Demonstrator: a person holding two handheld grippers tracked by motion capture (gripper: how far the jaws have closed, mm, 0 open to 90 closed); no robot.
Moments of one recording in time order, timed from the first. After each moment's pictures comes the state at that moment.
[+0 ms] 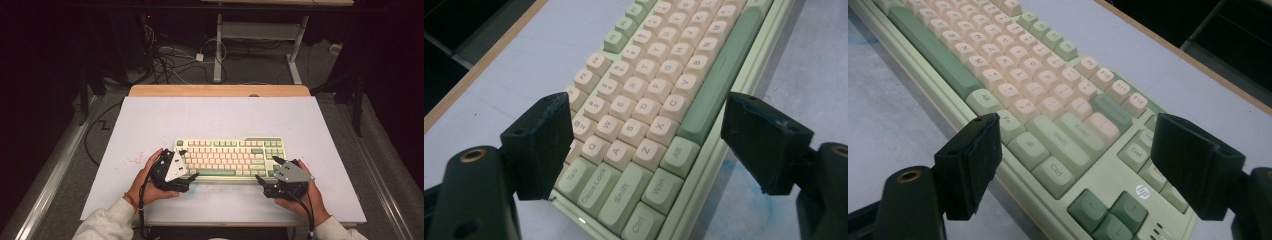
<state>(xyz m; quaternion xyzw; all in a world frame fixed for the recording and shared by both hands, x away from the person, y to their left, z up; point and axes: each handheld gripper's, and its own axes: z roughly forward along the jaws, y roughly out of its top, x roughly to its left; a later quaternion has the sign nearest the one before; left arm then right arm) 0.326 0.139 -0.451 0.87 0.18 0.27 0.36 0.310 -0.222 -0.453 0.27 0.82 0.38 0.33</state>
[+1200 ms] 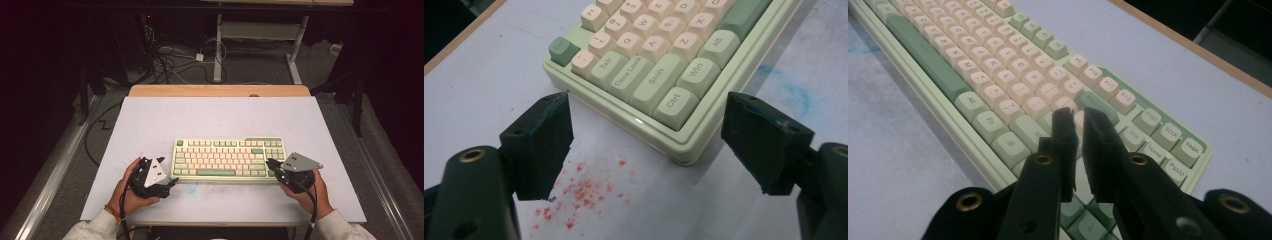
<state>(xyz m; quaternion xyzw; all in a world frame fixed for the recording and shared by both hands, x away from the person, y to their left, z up) 0.313 0.188 -0.473 0.87 0.25 0.27 0.33 0.327 -0.238 -0.438 0.28 0.83 0.39 0.29</state>
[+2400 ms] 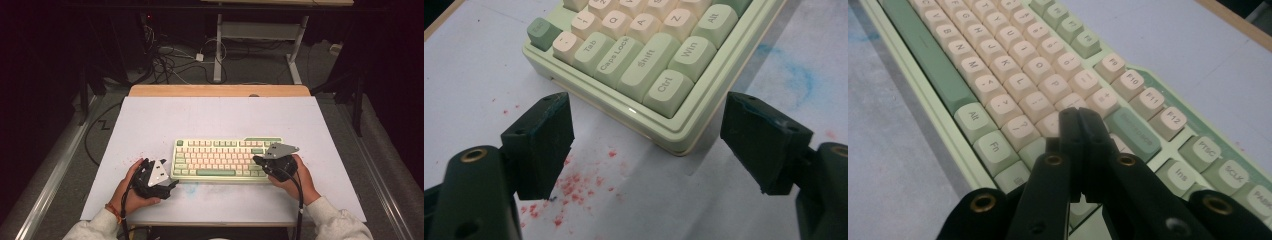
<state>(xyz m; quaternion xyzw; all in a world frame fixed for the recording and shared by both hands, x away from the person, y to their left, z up) 0.318 0.185 -0.479 0.88 0.24 0.25 0.31 0.364 -0.206 -0.445 0.26 0.87 0.35 0.23</state>
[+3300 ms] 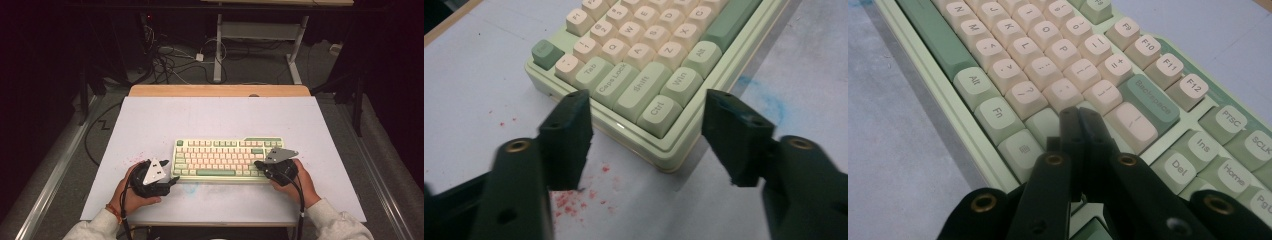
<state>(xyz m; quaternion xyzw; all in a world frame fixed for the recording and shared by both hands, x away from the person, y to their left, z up) 0.315 0.188 -0.469 0.87 0.25 0.24 0.36 0.360 -0.212 -0.459 0.26 0.88 0.33 0.22</state>
